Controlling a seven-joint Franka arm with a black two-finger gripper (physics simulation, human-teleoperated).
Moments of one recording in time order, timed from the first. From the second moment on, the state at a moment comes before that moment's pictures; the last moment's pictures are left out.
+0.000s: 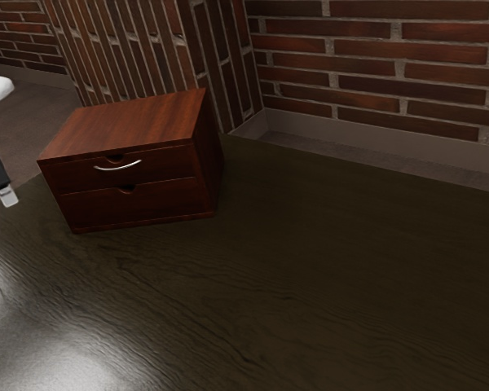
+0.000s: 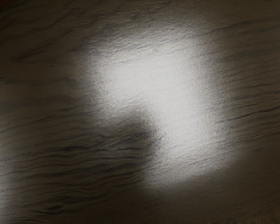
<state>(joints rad) 0.00 -0.11 0.57 -1.52 0.04 1.41 0.85</state>
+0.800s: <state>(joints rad) -0.03 -0.19 0.56 -1.41 0.03 1.42 0.95</state>
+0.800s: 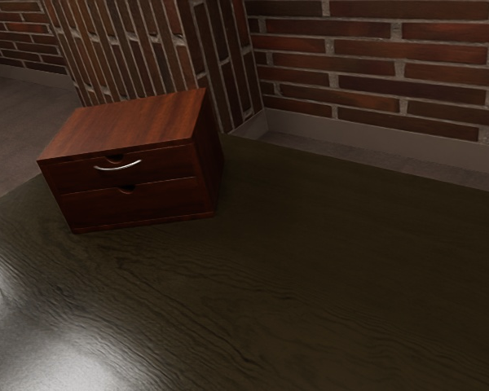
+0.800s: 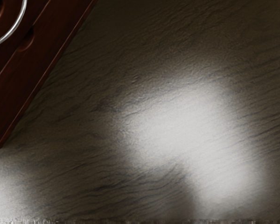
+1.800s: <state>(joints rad) -0.10 -0.19 0.56 -1.72 0.51 1.90 0.98</state>
